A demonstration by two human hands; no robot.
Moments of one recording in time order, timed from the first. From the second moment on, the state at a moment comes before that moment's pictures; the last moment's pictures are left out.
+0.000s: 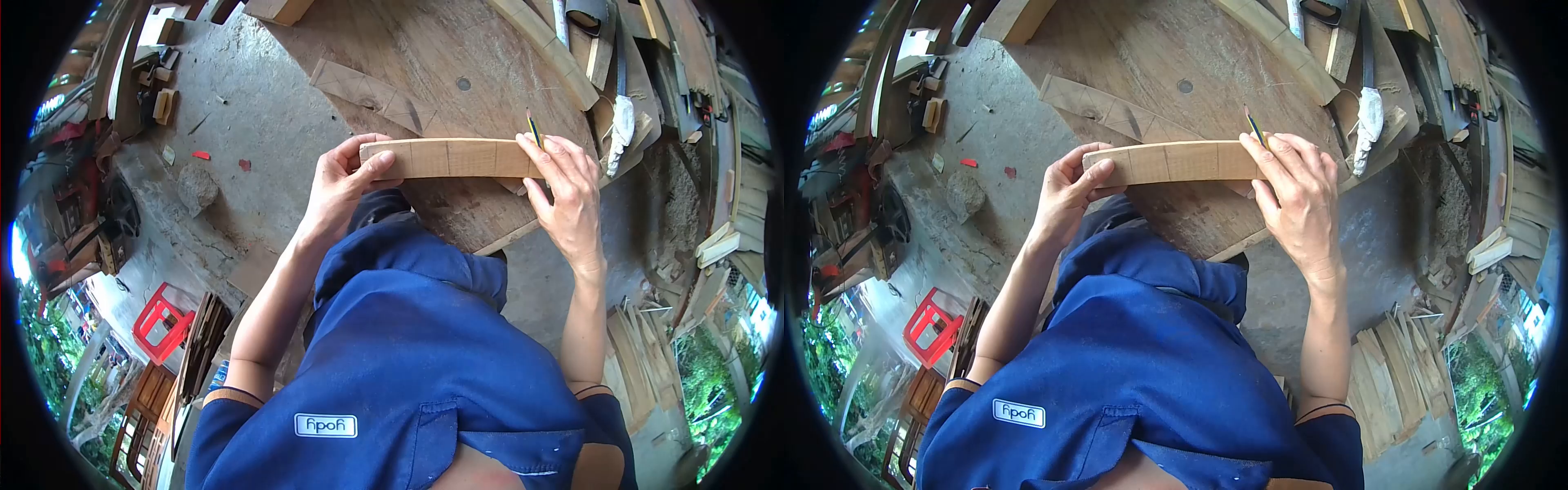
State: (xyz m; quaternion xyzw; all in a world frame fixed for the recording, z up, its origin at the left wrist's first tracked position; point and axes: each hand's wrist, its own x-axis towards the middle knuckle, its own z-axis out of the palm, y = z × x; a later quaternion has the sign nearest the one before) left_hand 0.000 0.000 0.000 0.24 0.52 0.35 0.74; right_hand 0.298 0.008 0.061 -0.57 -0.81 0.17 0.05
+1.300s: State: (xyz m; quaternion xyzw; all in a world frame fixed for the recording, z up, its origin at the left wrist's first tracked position) left_hand 0.010 0.007 0.009 0.21 0.57 0.32 0.73; right_hand 0.302 0.011 0.059 -0.58 -0.79 0.18 0.07
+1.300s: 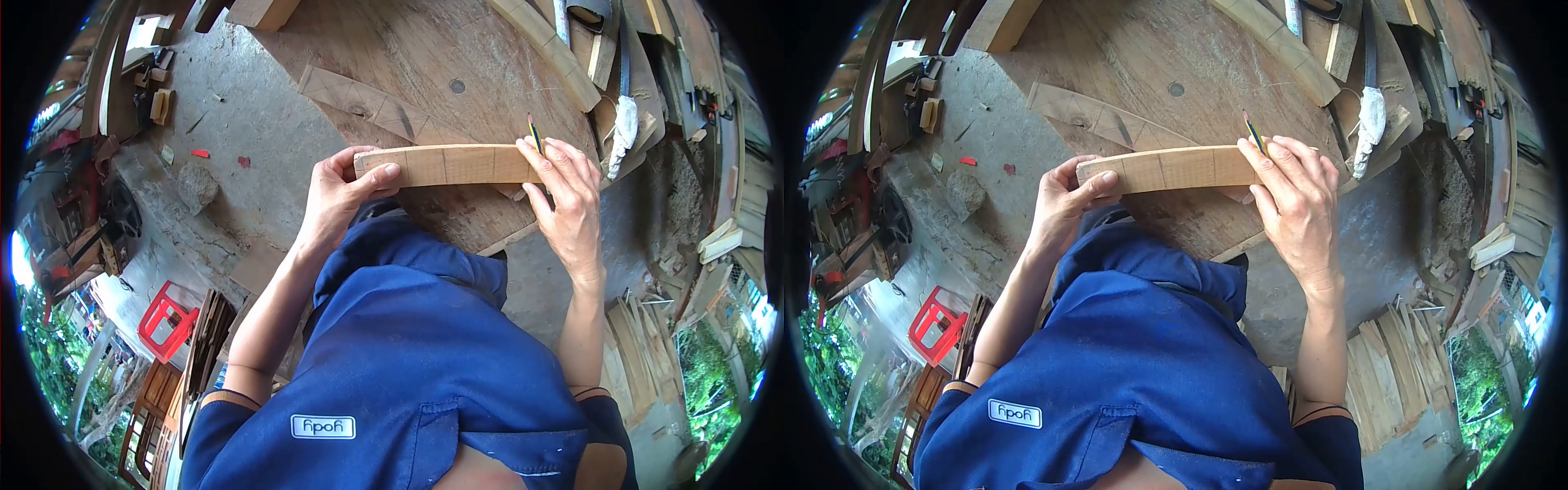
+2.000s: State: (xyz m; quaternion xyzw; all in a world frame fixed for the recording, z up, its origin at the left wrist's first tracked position) left_hand 0.011 0.006 0.007 0.22 0.56 0.34 0.72; right_hand 0.301 0.015 0.060 -0.58 -0.79 0.18 0.06
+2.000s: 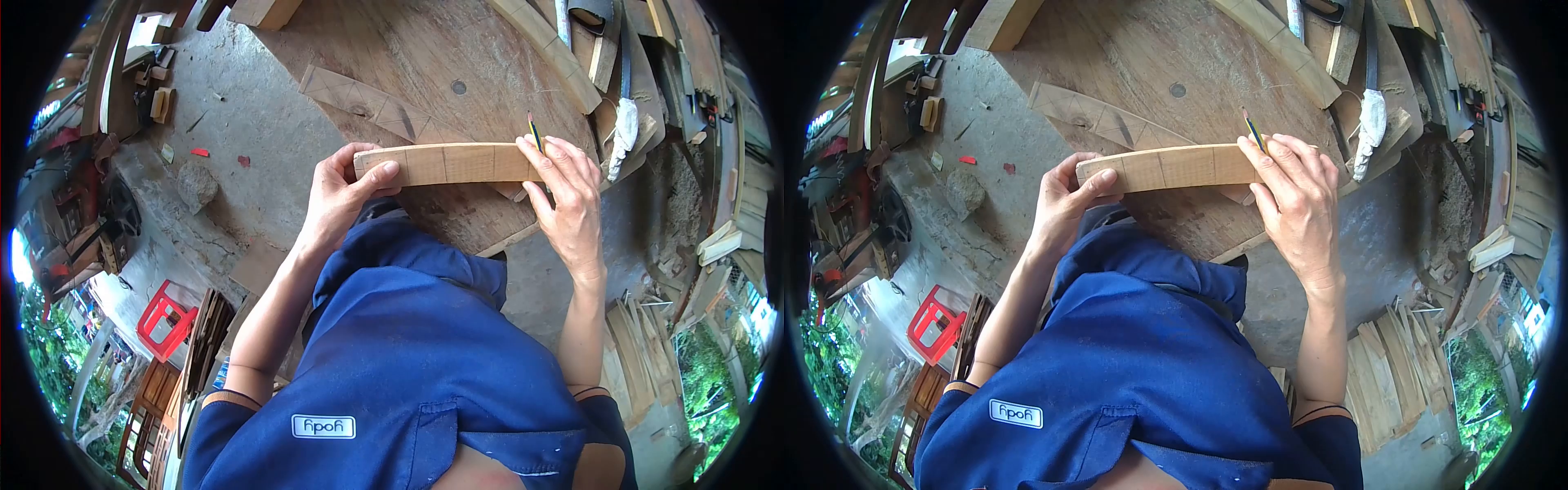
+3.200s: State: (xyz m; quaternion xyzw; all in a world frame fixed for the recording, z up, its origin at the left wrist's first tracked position) left_hand 0.012 0.007 0.007 0.21 0.58 0.33 0.72; right_hand 0.298 0.009 0.059 -0.58 -0.79 0.18 0.07
